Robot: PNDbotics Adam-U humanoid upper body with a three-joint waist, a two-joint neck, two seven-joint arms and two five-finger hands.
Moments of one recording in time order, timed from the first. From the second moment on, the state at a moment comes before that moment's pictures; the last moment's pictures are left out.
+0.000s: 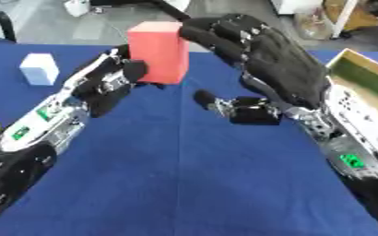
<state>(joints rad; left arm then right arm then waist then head) -0.70 0.63 -0.53 -1.56 0.90 -0.04 -0.22 -0.80 -0.36 0.53 -1.78 0.96 -0.27 -0.03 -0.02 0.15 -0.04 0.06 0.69</state>
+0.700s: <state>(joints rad) -0.71 0.62 -0.53 -1.56 0.92 -0.03 -0.23 -0.80 -0.35 0.52 -1.77 1.00 -0.27 -0.04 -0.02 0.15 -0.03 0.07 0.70</state>
